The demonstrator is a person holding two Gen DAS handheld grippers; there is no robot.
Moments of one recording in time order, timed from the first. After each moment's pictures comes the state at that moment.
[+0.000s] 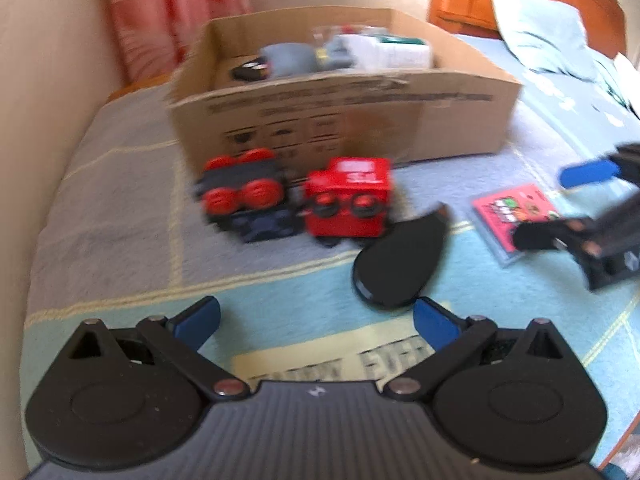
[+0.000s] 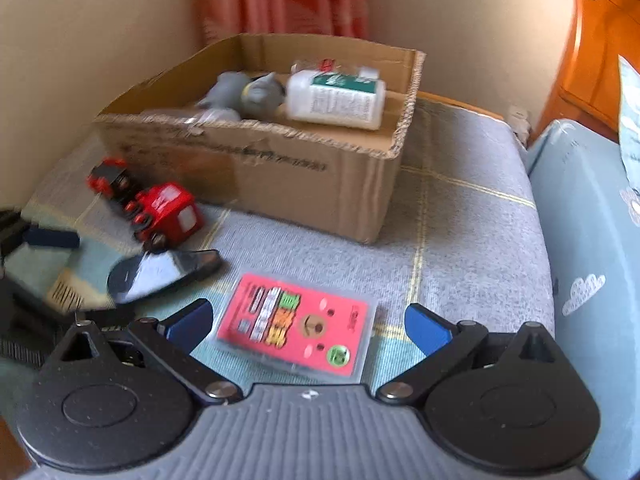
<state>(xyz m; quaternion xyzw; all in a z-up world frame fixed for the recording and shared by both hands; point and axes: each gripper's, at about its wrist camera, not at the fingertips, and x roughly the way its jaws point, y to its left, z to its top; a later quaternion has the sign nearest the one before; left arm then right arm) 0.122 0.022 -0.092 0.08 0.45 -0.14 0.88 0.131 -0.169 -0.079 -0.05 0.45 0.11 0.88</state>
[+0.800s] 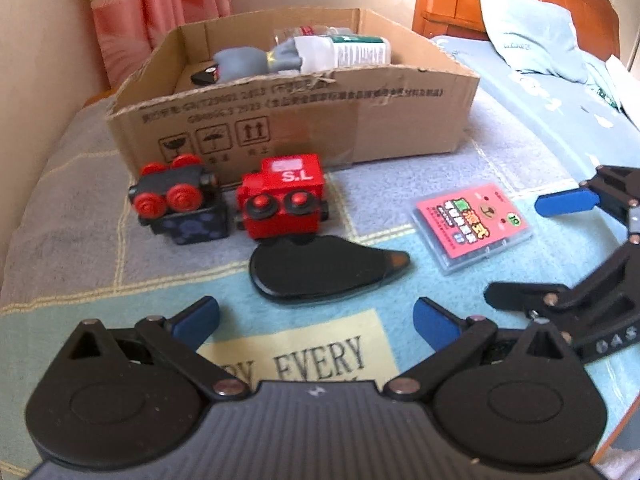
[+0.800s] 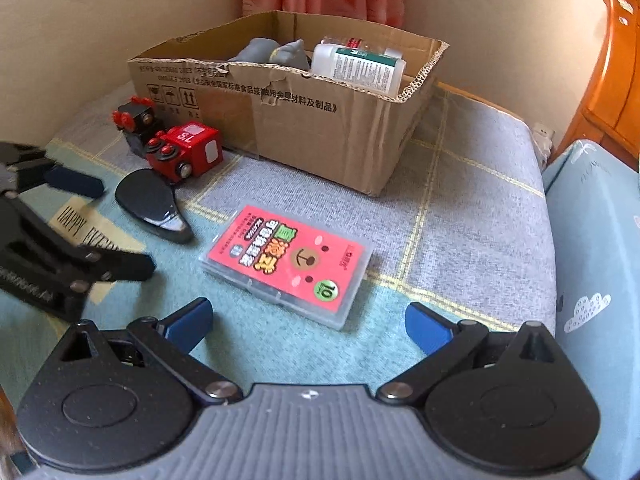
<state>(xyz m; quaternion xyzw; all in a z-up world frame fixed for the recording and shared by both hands) 0.112 -0.023 -0.092 0.08 0.44 -0.16 0.88 0.106 -0.187 -0.098 -0.09 0.44 0.16 0.88</state>
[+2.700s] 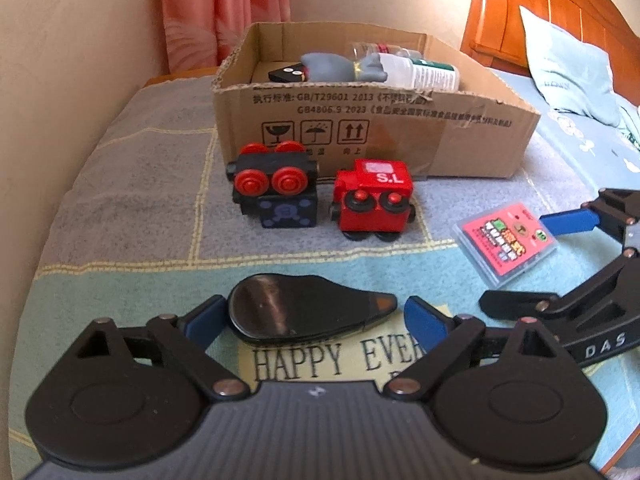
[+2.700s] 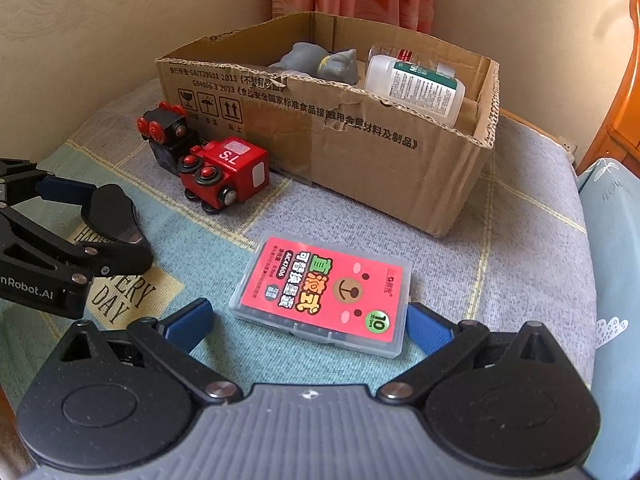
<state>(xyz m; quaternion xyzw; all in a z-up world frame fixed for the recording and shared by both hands) 0.108 0.025 -0.092 0.03 0.43 -0.11 0.90 0.129 -0.143 -0.099 -0.10 0.44 0.18 0.87</state>
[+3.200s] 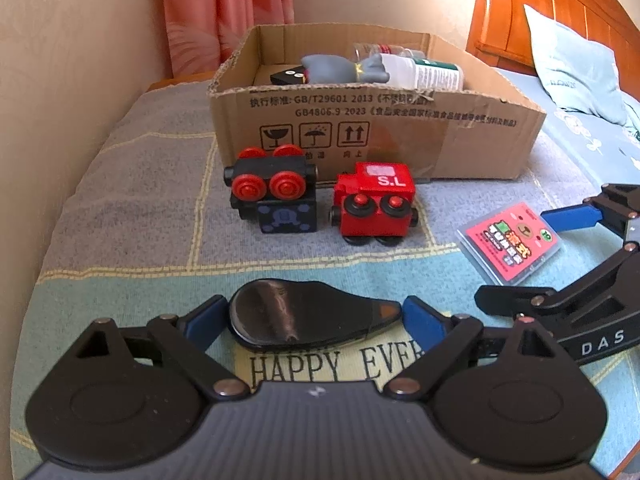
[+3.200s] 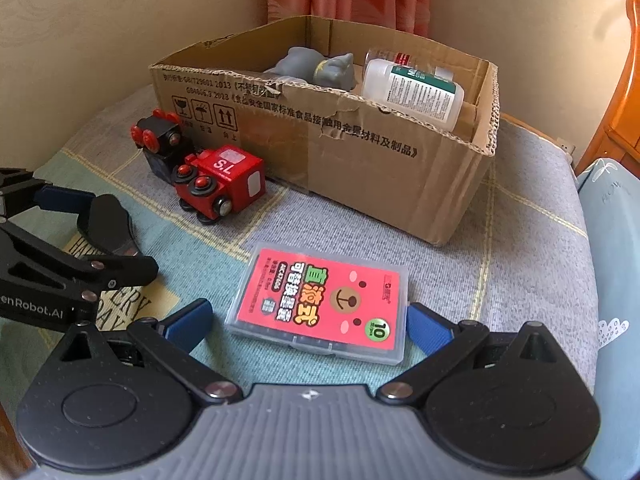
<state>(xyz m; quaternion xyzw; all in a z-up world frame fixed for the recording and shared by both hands) 0.110 0.020 -0.094 0.04 0.43 -0.10 0.90 0.135 -0.142 -0.099 -0.10 0.44 0.17 0.88</state>
